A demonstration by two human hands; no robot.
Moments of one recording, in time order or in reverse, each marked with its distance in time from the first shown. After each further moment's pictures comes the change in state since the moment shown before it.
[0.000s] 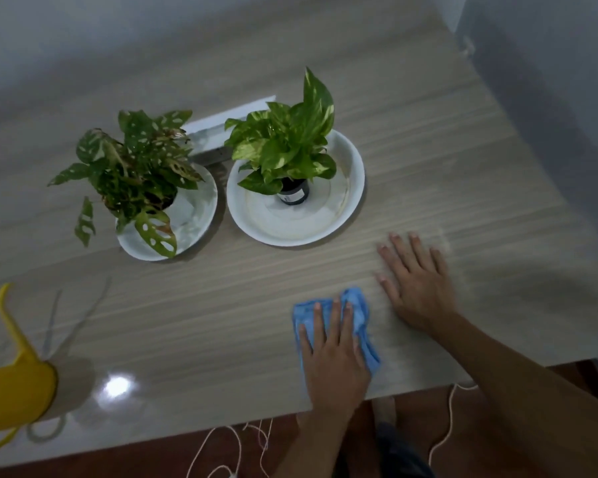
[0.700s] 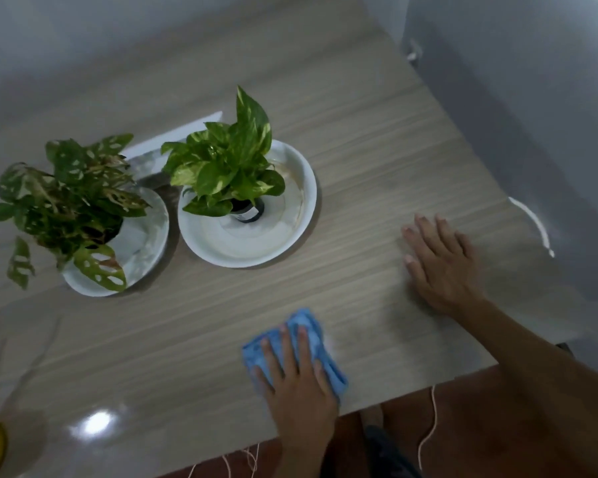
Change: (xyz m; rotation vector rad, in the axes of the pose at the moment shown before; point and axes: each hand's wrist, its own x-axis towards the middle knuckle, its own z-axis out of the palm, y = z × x) left_hand -0.017 0.006 -0.006 0.064 0.036 -0.197; right_hand -0.005 0.099 -0.033 0.007 0.105 0.125
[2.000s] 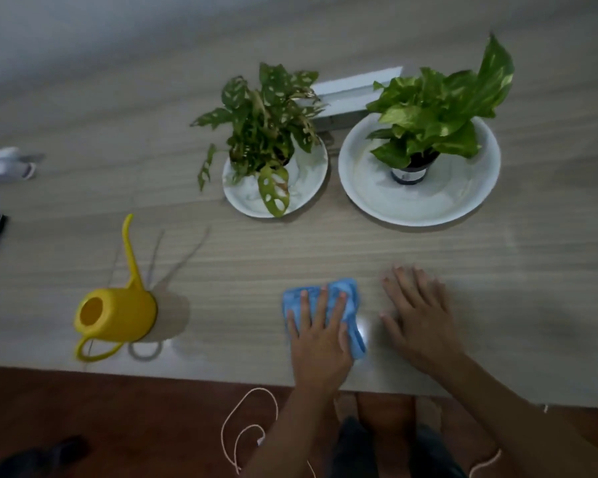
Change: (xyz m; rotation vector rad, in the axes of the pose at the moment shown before) left_hand 0.011 -0.180 -0.031 -0.012 -0.067 0.033; right_hand -0.079 -0.272 0.049 0.108 -0.230 -0.335
